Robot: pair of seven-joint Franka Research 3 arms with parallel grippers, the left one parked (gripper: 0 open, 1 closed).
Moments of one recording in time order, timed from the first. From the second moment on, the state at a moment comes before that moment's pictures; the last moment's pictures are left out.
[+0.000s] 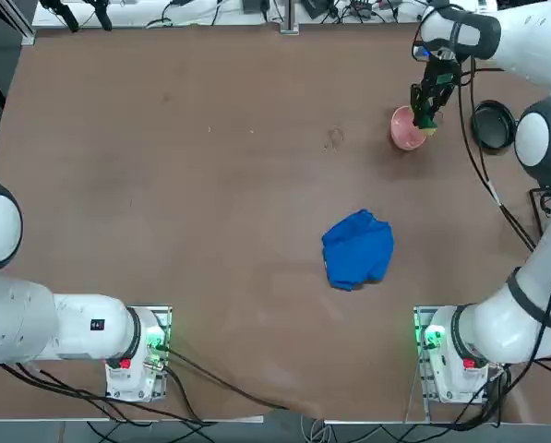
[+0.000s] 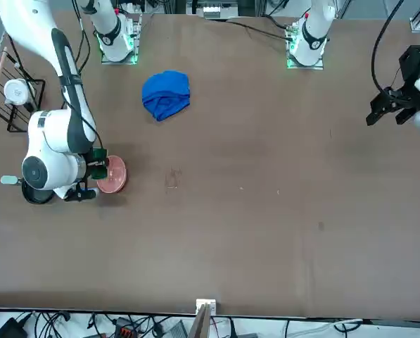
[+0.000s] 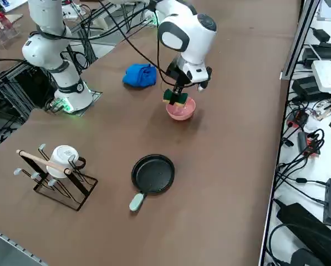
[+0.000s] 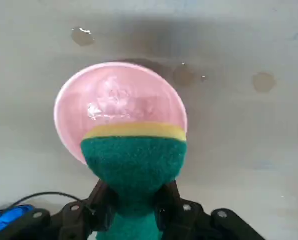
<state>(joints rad) 0.16 0.49 -0.09 -1.72 0.06 1.82 -0.05</state>
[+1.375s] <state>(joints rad) -0.10 0.49 -0.12 -1.66 0.03 1.81 -0.32</state>
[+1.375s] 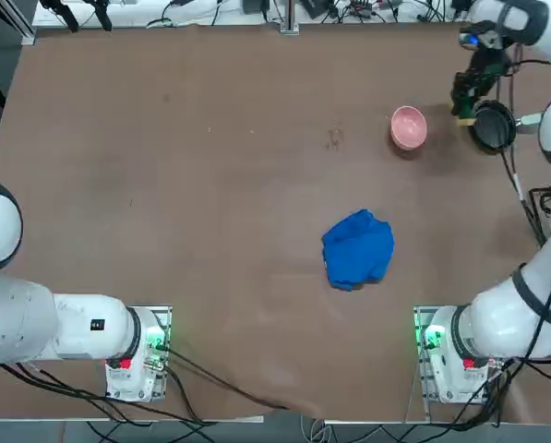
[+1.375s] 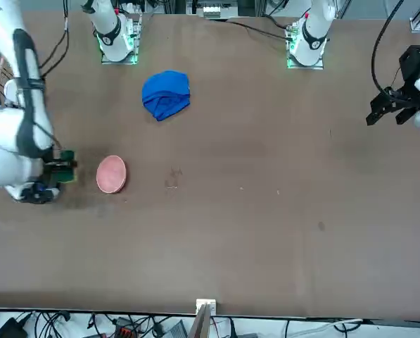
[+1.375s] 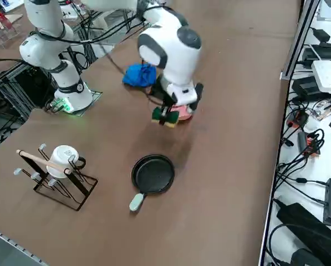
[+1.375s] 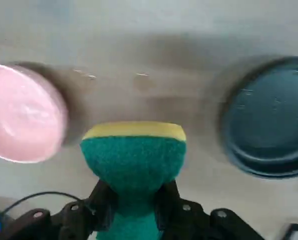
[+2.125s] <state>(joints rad) -0.33 0.71 -0.12 -1.46 0.00 1.86 -0.56</state>
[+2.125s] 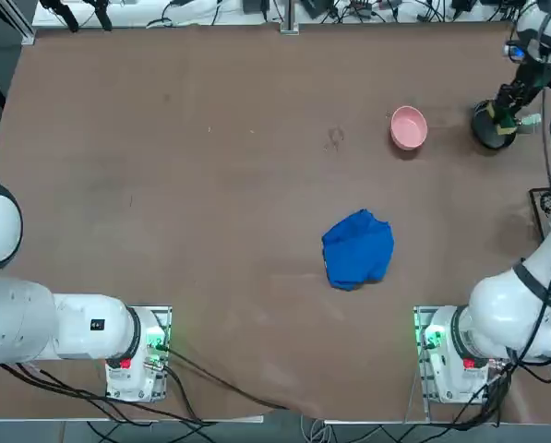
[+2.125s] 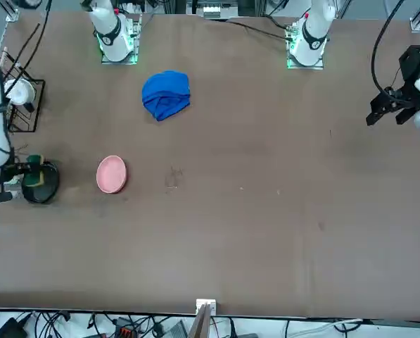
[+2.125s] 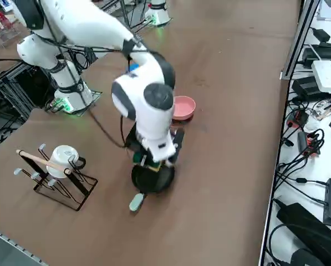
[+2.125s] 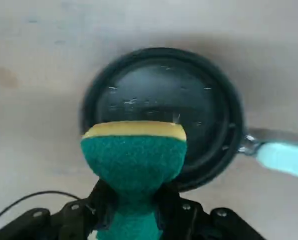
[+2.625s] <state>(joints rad) -0.37 0.80 -0.12 -1.43 0.00 1.98 -0.60</state>
